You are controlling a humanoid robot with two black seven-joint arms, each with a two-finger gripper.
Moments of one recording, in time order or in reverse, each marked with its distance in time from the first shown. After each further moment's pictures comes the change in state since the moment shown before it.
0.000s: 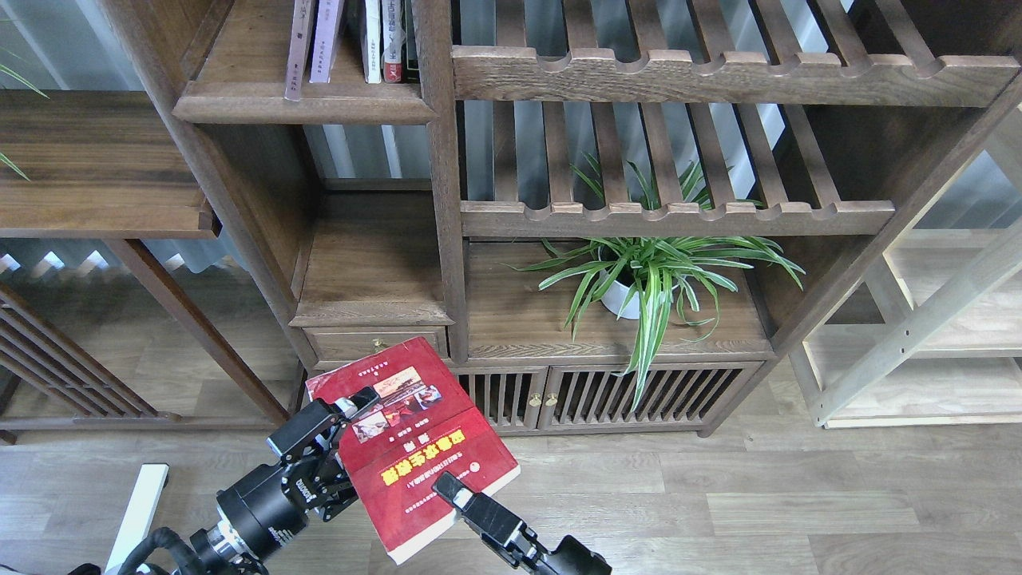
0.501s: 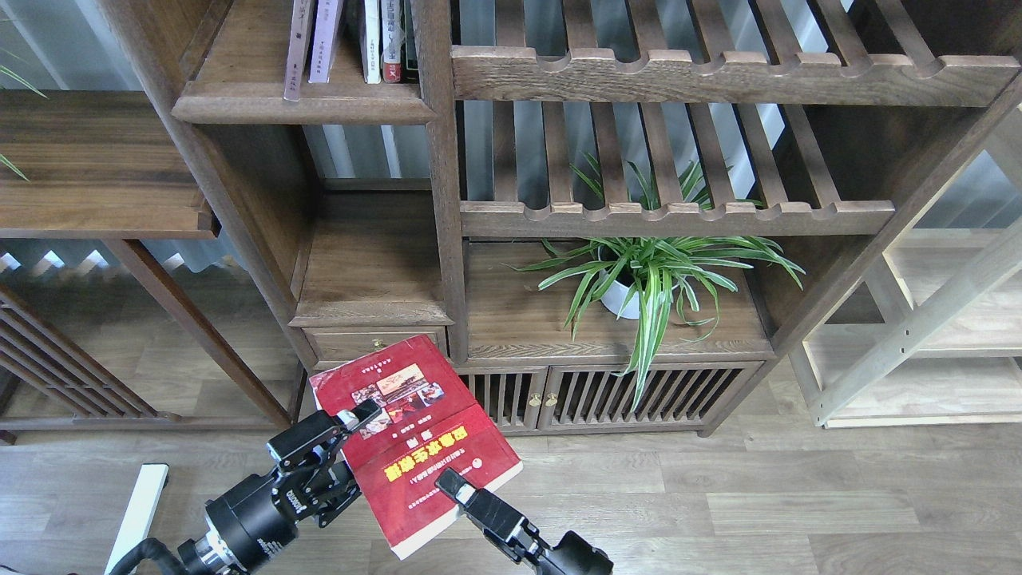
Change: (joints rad) left arm 0.027 0.043 0.001 -0.013 0.001 0.000 0.000; right arm 0.009 0.000 0.008 -0.006 0.000 0.000 0.001
